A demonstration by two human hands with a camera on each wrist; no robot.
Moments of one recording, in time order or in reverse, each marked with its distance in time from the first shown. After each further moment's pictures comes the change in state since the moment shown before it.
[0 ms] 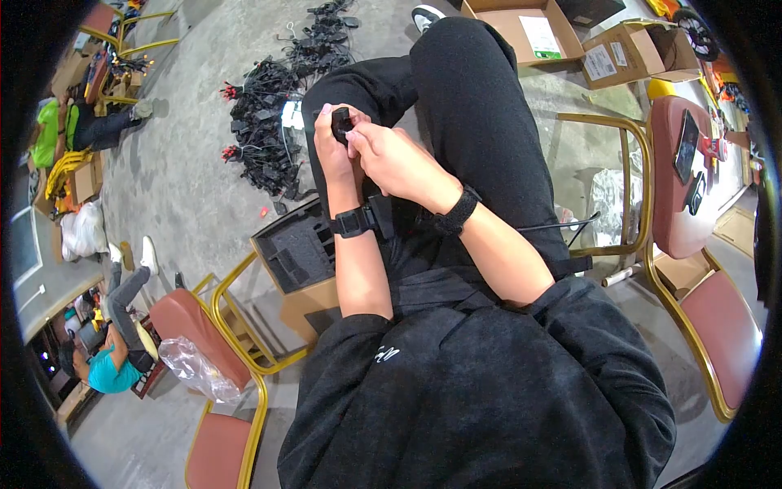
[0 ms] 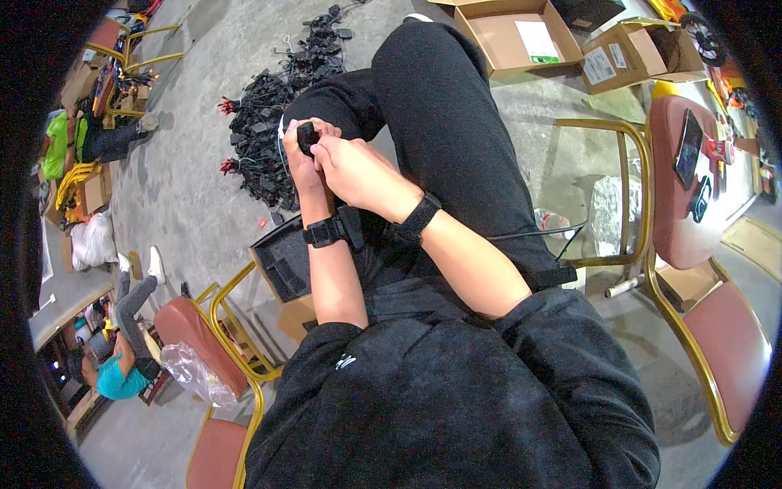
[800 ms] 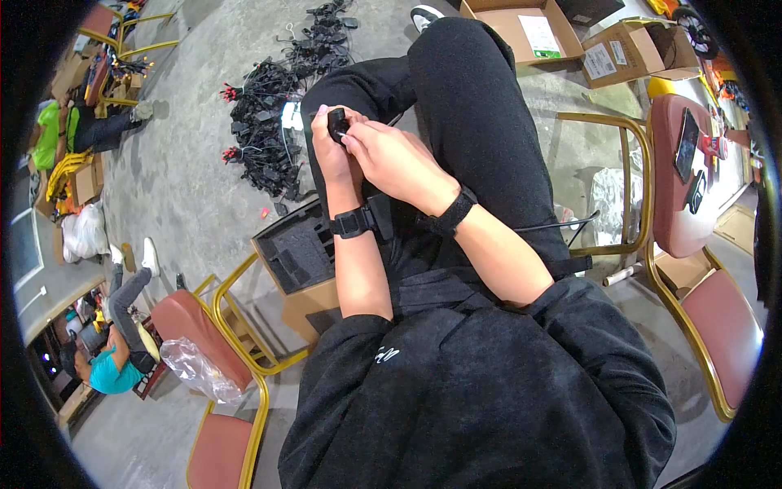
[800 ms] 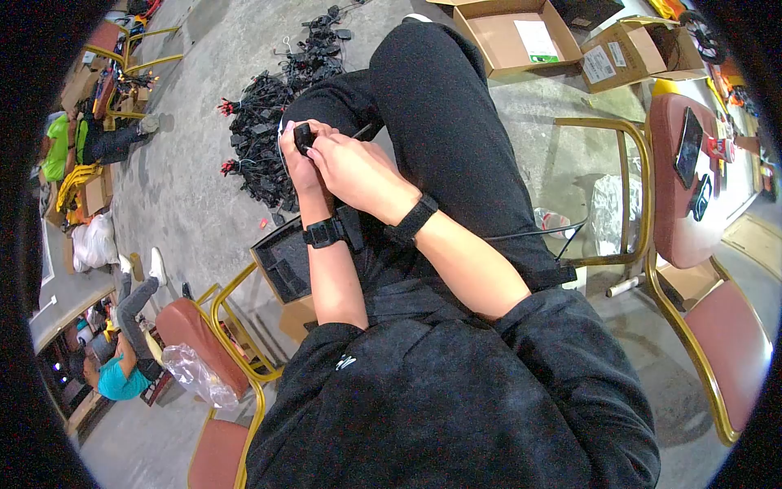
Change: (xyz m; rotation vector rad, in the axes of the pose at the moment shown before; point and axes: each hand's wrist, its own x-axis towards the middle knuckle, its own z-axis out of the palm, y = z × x) left_hand 0.002 0.001 -0.001 -0.066 -0.081 0.052; right_hand 0.001 0.012 0.005 -0.215 0.121 -0.231
